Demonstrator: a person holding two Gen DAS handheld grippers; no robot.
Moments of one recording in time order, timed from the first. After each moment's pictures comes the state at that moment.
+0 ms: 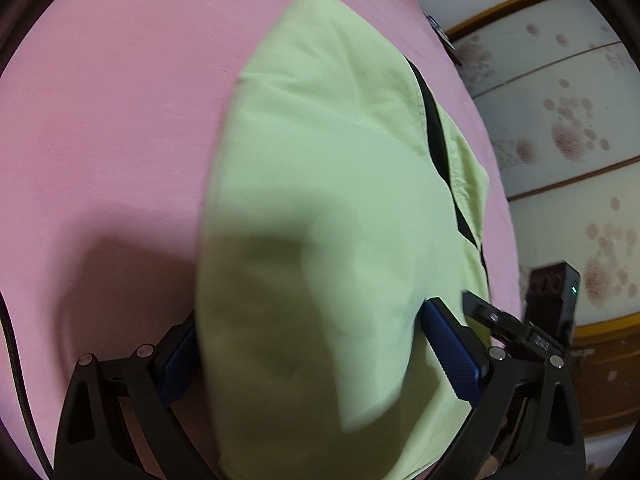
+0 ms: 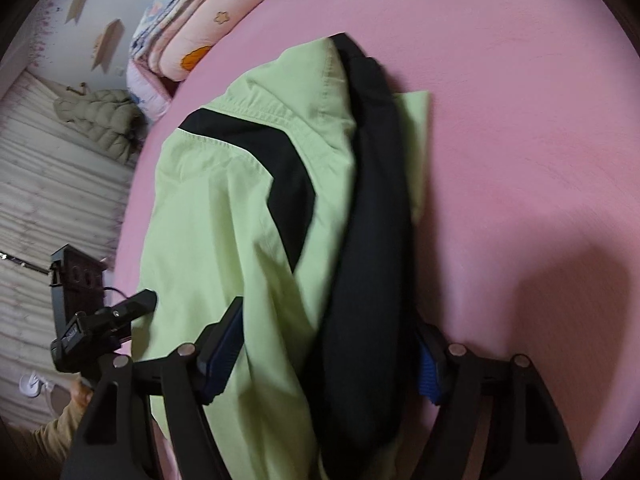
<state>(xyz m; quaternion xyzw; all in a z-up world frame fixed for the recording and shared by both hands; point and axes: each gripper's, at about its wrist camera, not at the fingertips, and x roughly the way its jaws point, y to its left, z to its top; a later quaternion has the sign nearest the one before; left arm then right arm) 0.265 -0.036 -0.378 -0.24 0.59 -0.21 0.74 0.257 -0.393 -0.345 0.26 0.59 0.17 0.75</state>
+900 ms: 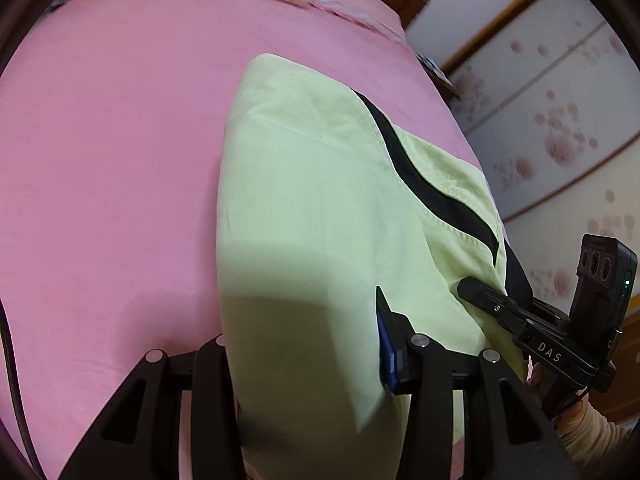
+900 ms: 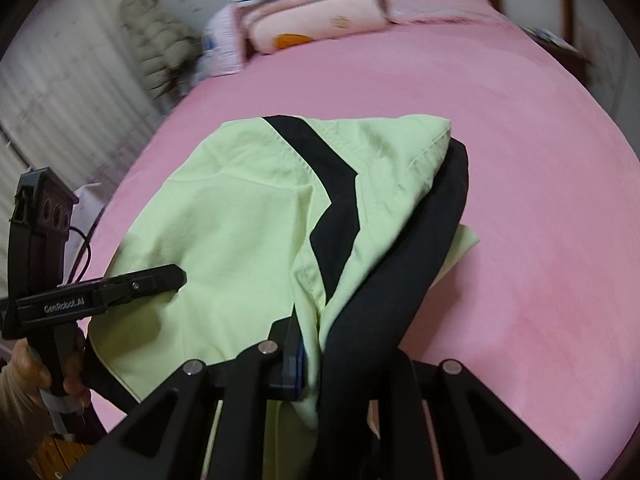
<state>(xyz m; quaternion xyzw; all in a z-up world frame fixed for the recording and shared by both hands) 0.207 0.119 -0.216 -0.19 0.52 -0.15 0.82 0.221 -0.170 -0.172 0.06 0.53 0.20 0.82</state>
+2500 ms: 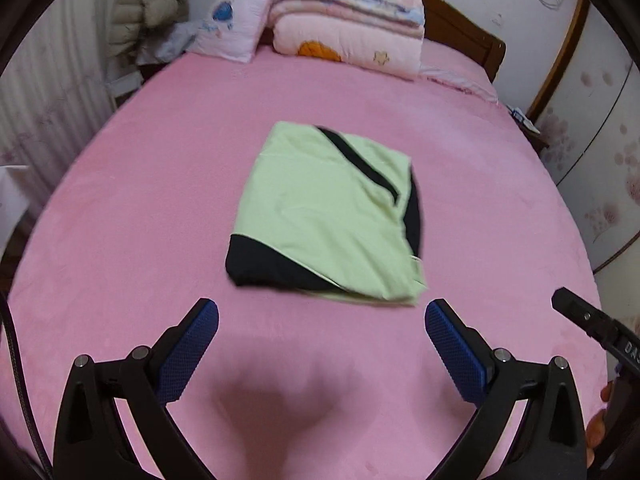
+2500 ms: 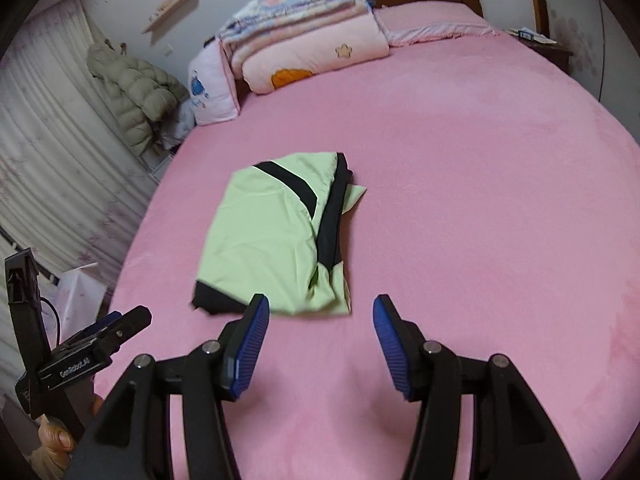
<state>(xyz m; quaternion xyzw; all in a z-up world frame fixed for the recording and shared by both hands) 0.263 0.287 -0.138 -0.10 0.46 0.02 0.88 0.293 0.019 -0.128 0.14 0.50 0.12 0.85</state>
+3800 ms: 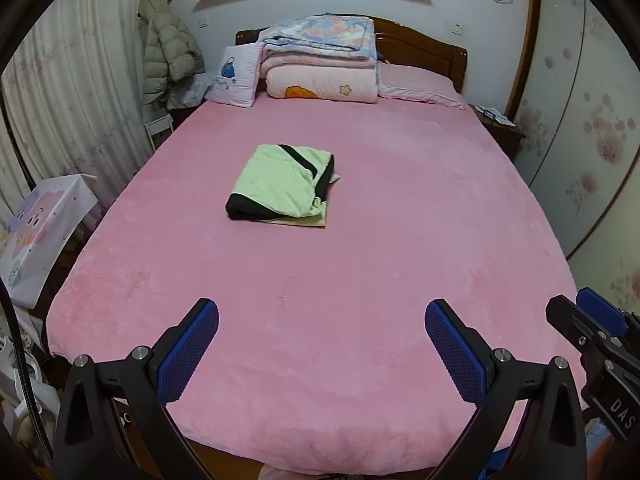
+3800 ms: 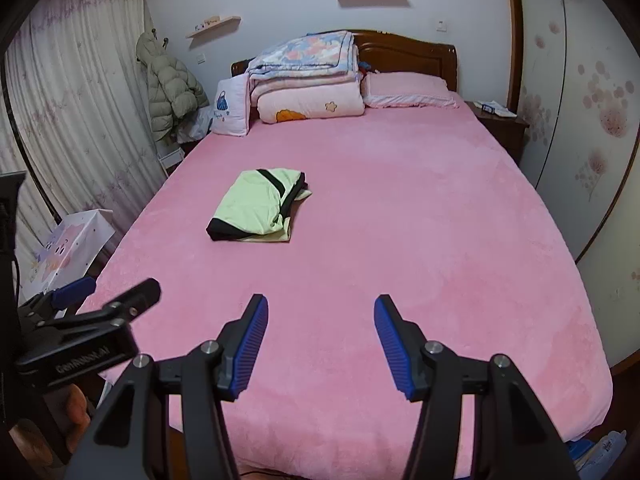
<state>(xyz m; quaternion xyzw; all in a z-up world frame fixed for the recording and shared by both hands) -0.068 0.077 0.030 -0.04 0.42 0.05 0.91 -0.003 -0.113 0.060 0.02 0.43 0.10 0.90</state>
